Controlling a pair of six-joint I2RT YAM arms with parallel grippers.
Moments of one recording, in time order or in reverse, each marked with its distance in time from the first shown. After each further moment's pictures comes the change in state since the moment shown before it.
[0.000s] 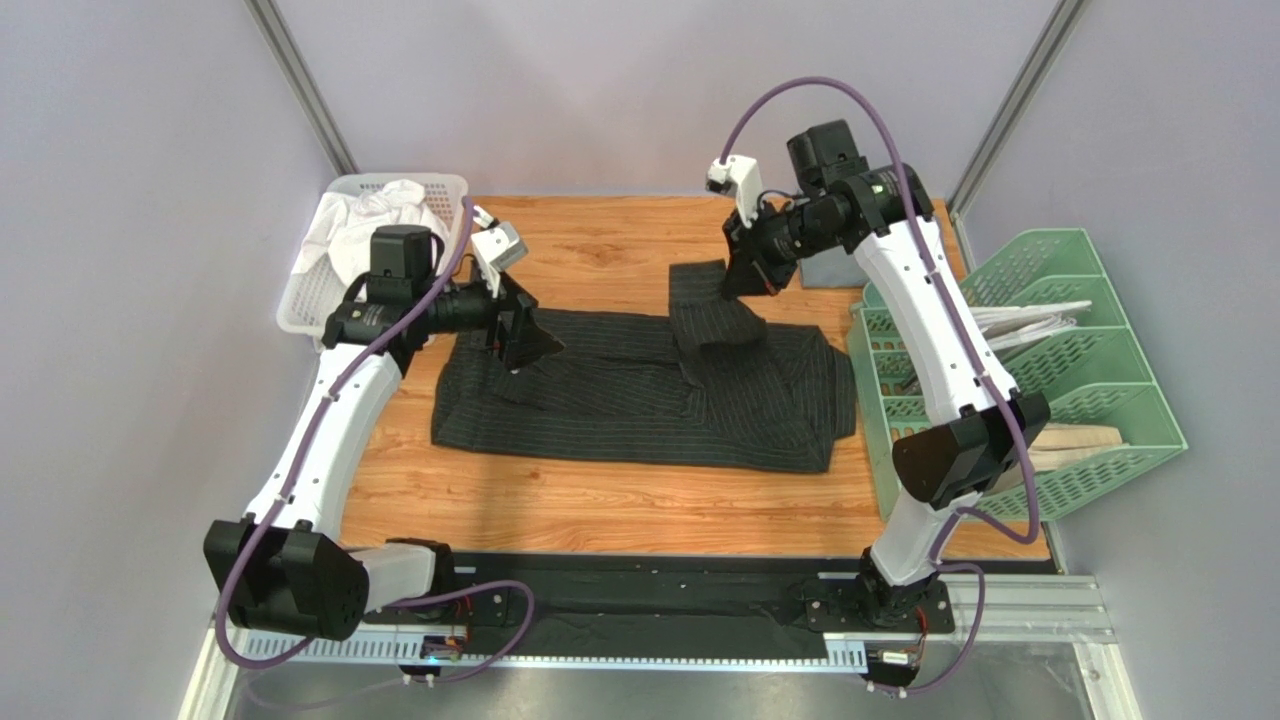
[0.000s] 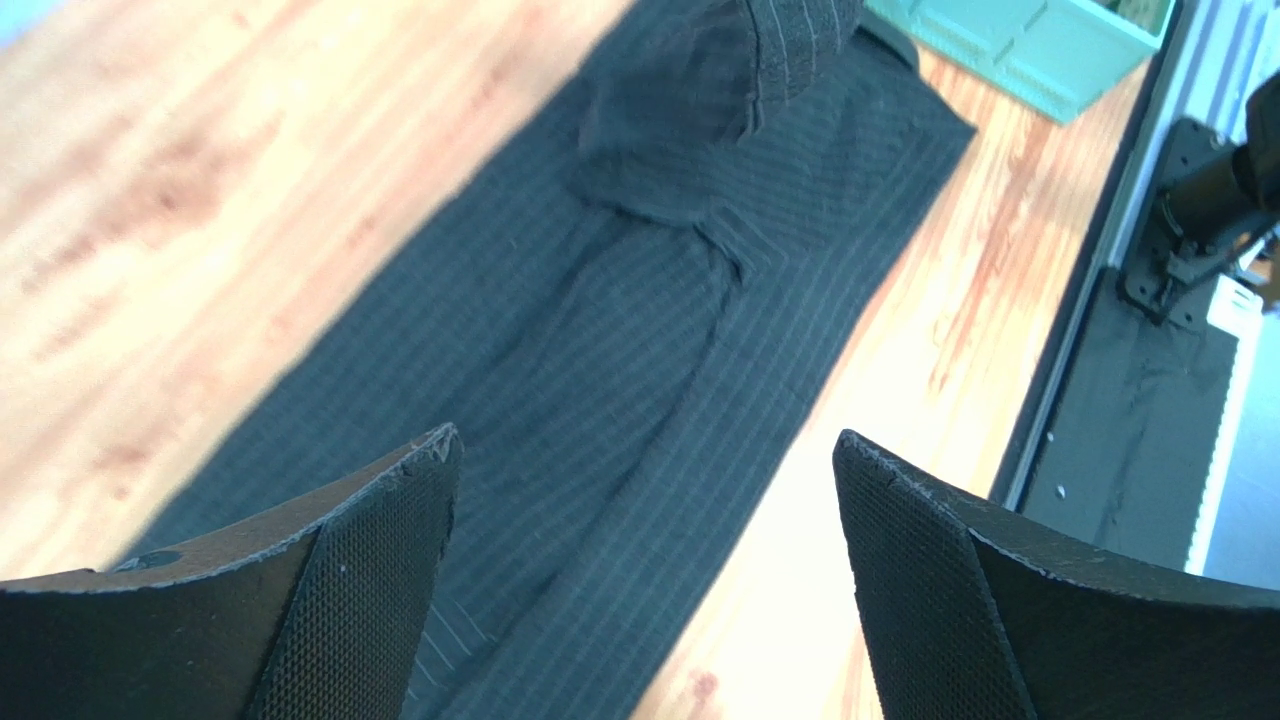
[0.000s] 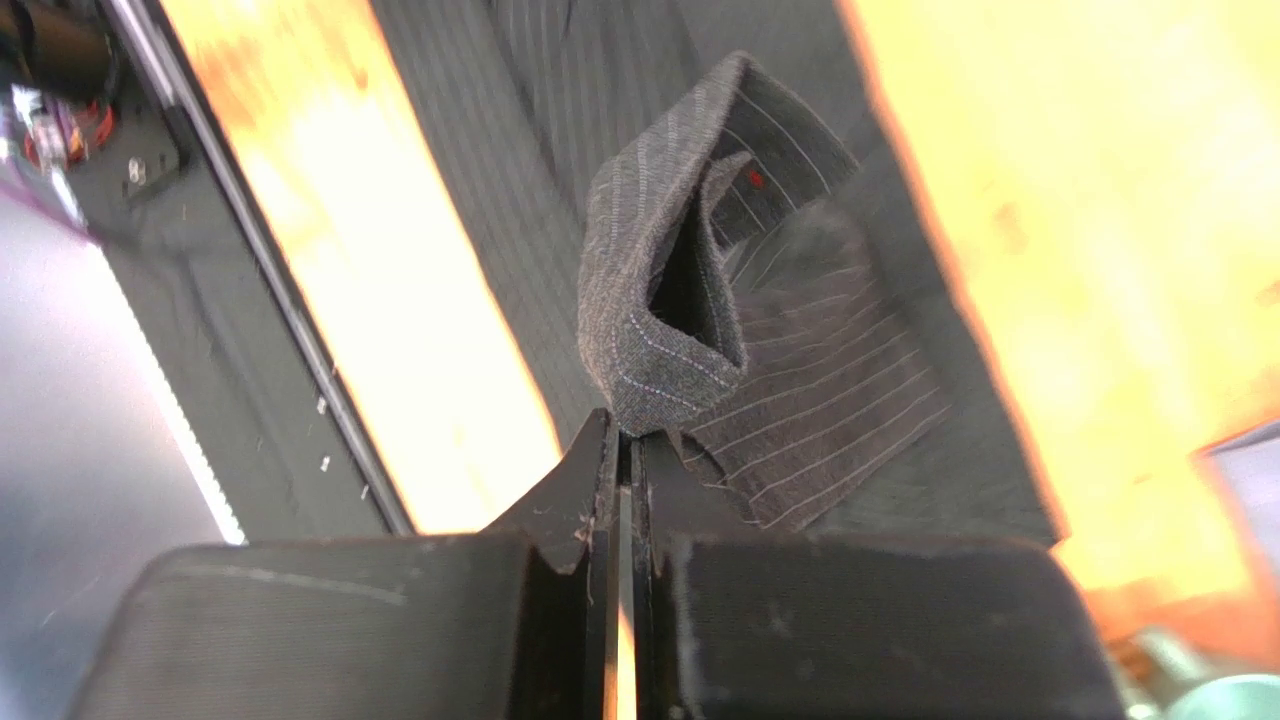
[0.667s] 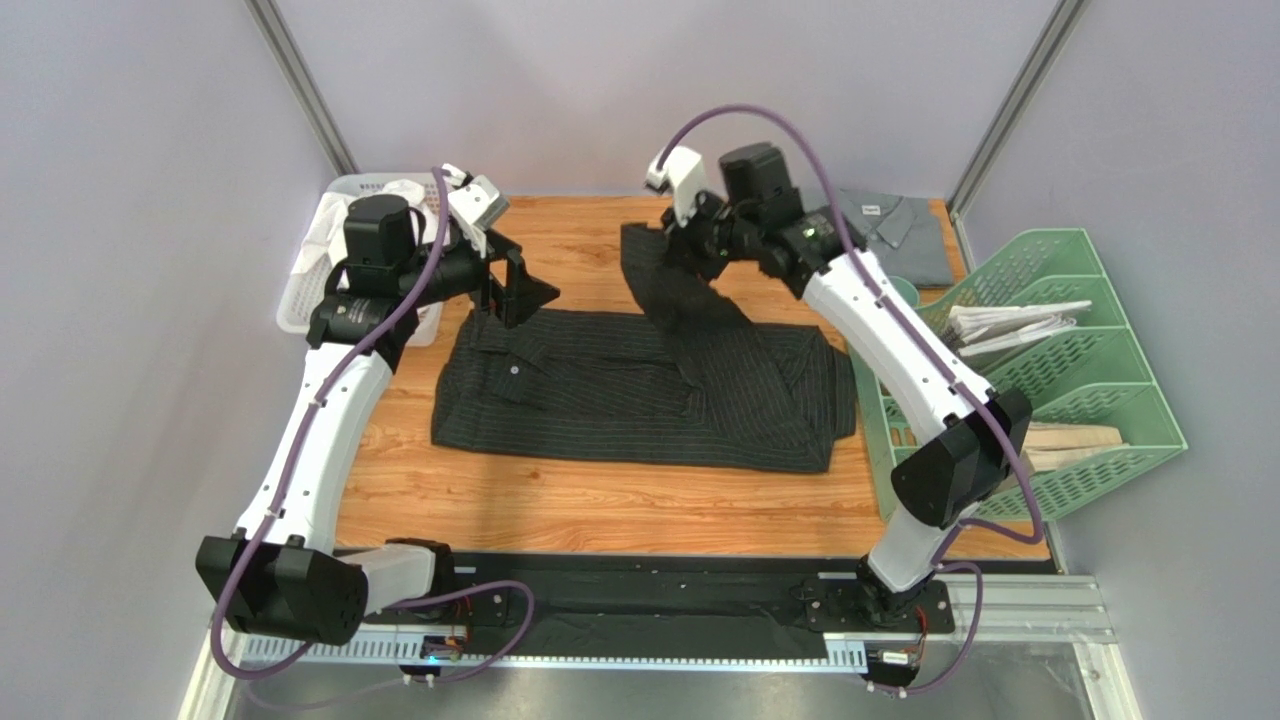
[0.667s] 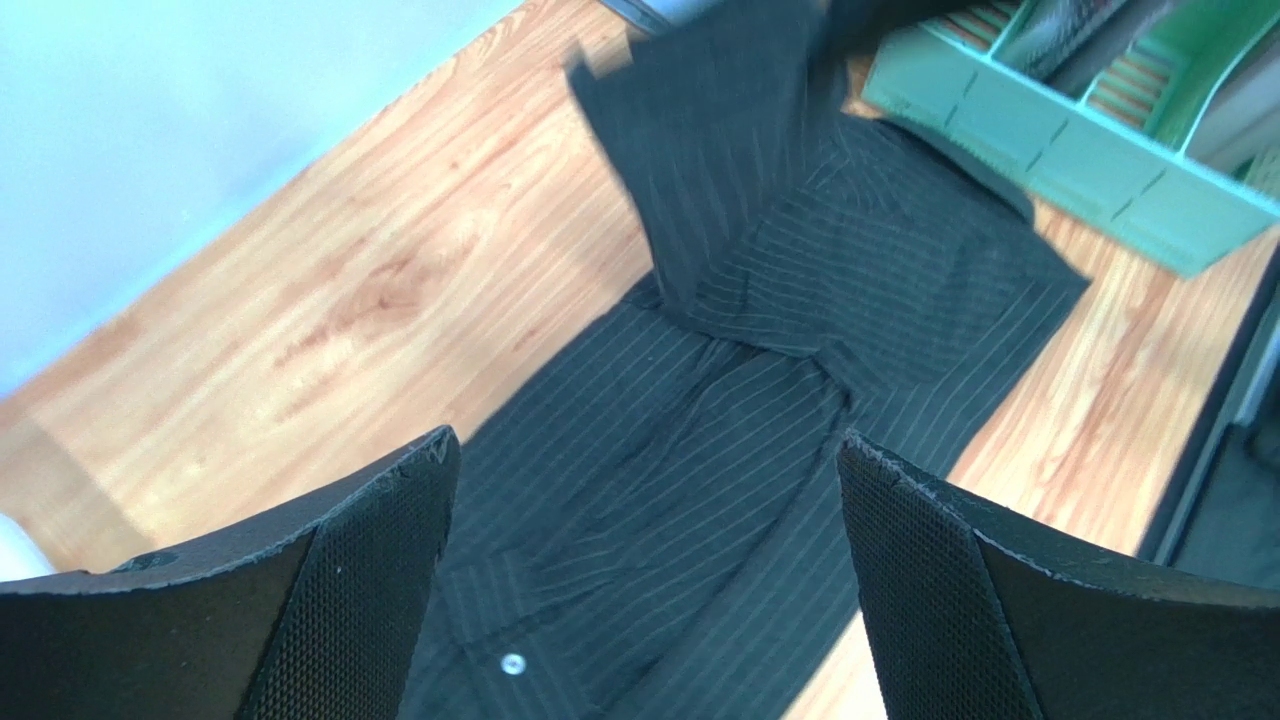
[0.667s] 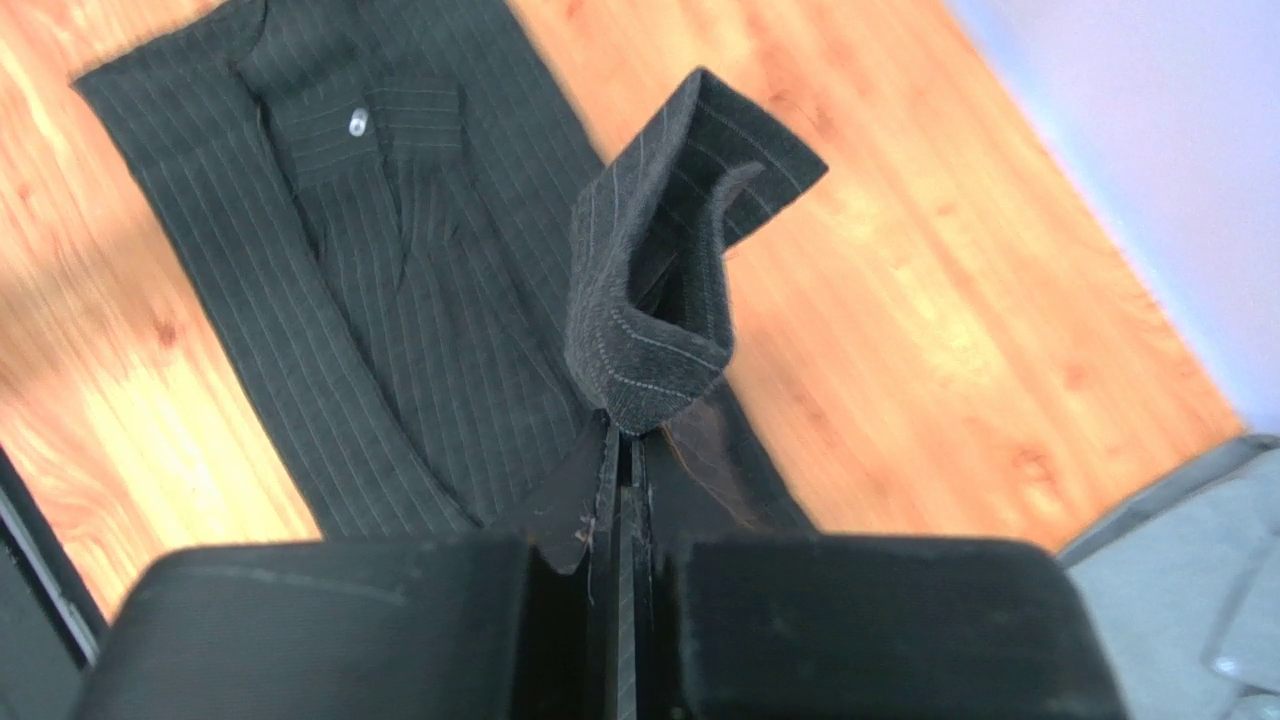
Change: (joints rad) left arm 0.000 -0.011 0.098 0.170 -0.119 -0.114; right arm 0.165 -0.028 -0.142 0.531 0.272 0.157
